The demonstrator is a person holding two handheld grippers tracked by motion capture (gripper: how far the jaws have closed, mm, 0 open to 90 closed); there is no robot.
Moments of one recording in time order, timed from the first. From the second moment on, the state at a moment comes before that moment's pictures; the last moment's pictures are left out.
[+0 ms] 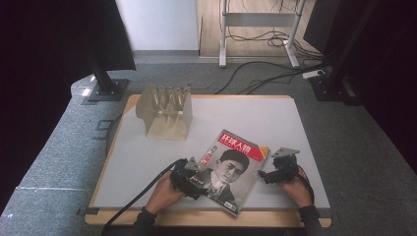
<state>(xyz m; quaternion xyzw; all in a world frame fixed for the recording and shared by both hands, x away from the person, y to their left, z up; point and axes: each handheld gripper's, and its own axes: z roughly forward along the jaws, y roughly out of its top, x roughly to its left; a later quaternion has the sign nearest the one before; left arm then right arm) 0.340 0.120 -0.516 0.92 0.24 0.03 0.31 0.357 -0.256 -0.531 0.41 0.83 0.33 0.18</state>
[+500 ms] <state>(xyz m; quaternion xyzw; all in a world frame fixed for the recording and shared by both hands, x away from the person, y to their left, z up) 0.395 0.163 -0.518 0.88 0.34 0.15 0.30 0.390 -0.242 -0.532 0.43 0.82 0.32 0.21</state>
